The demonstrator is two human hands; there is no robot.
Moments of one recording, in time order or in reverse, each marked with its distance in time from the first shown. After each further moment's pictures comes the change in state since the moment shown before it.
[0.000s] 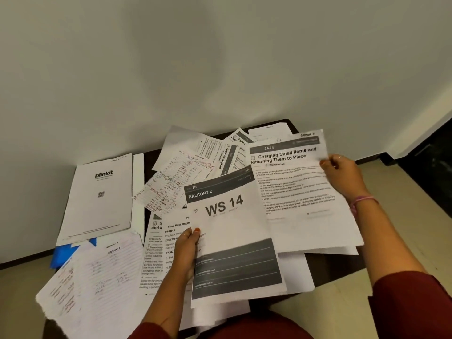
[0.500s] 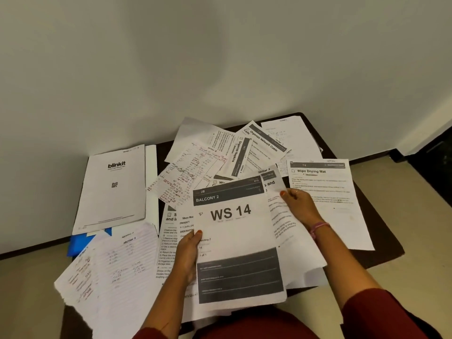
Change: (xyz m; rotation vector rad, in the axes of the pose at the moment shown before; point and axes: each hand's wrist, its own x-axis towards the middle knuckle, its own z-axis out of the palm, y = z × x) left_hand -0.005 -0.004 -0.050 -0.042 -0.042 -0.079; right_hand -0.076 -0.003 0.124 0.274 -0.316 0.236
